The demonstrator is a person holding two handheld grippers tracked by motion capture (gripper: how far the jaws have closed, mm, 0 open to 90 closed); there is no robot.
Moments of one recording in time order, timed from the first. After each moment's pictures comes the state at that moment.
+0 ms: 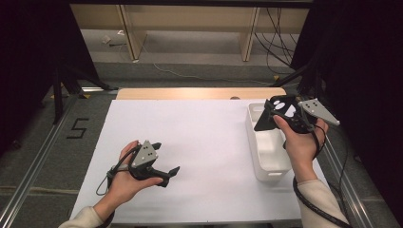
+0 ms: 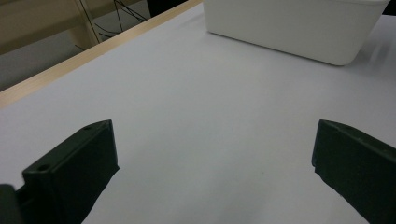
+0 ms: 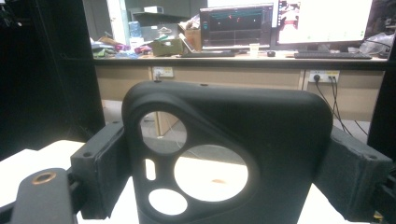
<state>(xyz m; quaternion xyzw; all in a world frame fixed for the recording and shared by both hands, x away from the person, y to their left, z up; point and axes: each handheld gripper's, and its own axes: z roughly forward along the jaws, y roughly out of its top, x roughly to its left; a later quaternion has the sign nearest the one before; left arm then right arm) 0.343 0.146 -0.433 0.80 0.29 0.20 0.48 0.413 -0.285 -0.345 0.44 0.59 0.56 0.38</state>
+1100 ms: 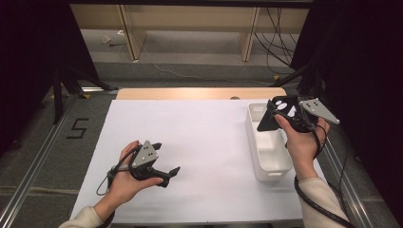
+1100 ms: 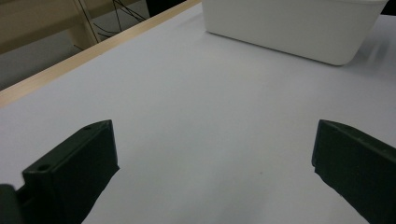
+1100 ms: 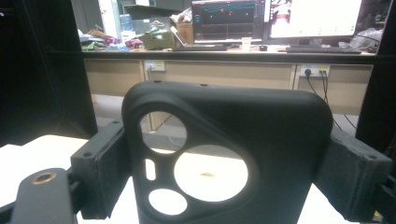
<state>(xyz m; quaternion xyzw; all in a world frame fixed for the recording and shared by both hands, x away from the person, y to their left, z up) 0.343 0.145 -0.433 0.80 0.28 0.20 0.48 0.421 -0.293 -0.351 0.45 0.59 0.54 0.39</state>
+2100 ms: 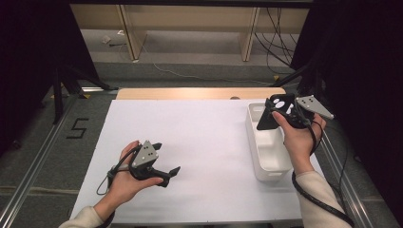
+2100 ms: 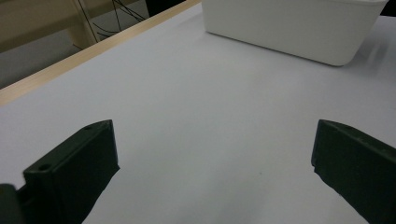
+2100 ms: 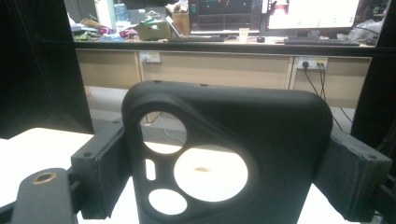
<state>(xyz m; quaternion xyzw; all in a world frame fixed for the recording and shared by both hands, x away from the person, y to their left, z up) 0.343 0.145 -0.433 0.80 0.29 0.20 0.49 0.438 -0.292 -0.358 0.46 0.60 0.52 0.39</state>
